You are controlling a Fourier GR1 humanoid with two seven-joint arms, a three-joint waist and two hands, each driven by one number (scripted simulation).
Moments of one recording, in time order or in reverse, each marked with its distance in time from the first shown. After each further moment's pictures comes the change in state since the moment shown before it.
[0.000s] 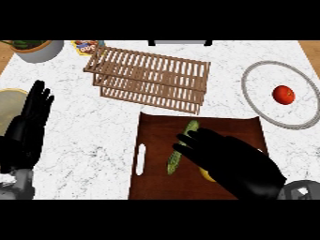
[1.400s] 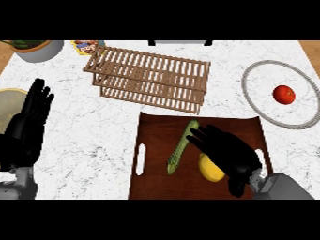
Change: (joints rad) left arm -0.007 -0.100 0.096 -0.010 -0.103 -0.103 0.035; right arm 0.189 0.179 -0.090 0.371 0.540 -0.069 -0.351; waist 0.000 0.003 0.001
